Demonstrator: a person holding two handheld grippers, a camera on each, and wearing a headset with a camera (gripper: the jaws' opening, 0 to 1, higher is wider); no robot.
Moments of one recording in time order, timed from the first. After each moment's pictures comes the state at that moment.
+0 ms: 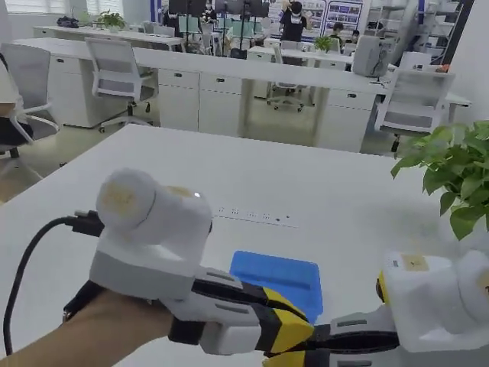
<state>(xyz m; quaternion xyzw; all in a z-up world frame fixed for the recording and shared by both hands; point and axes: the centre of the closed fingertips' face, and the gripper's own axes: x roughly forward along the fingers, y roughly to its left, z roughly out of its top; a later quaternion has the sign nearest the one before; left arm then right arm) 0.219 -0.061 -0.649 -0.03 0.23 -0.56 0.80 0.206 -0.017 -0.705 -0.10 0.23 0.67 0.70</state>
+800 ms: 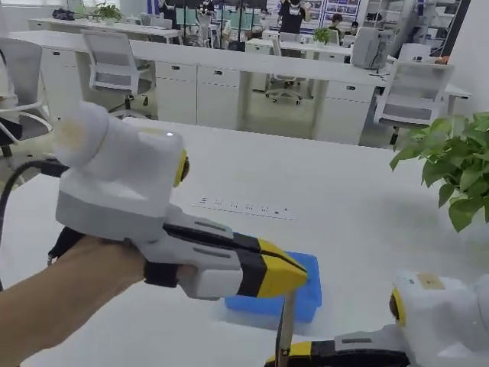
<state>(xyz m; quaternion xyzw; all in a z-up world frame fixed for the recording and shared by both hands) 0.225 -0.048 -0.598 -0.03 0.17 -0.60 0.78 0.199 -0.024 -0.704 0.00 0.22 0.68 0.70</state>
